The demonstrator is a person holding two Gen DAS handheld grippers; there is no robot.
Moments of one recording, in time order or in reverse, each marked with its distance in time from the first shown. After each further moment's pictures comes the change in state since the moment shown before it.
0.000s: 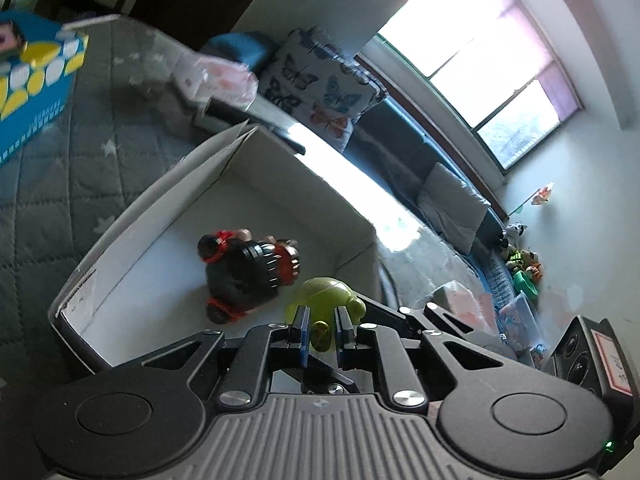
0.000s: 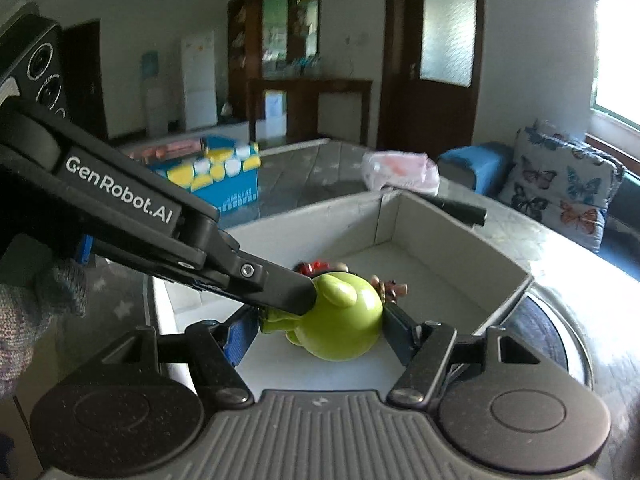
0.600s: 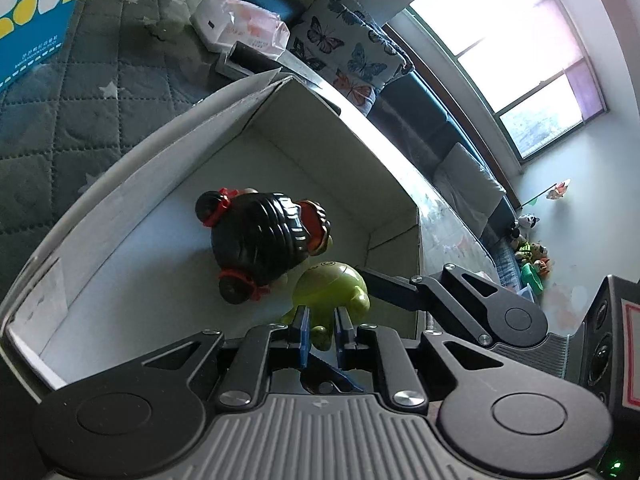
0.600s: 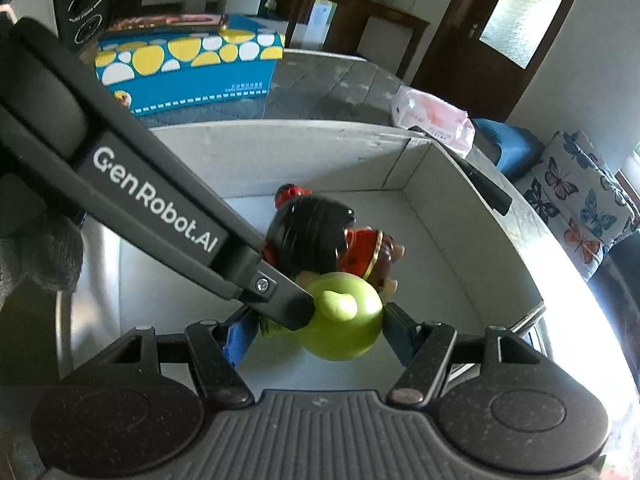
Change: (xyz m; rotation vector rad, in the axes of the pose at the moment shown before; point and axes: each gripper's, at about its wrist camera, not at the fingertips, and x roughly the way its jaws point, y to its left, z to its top) left arm 0.046 0.024 0.004 -0.078 0.104 0.014; right arm 0.060 0.007 0.008 -0.299 0.276 -0.049
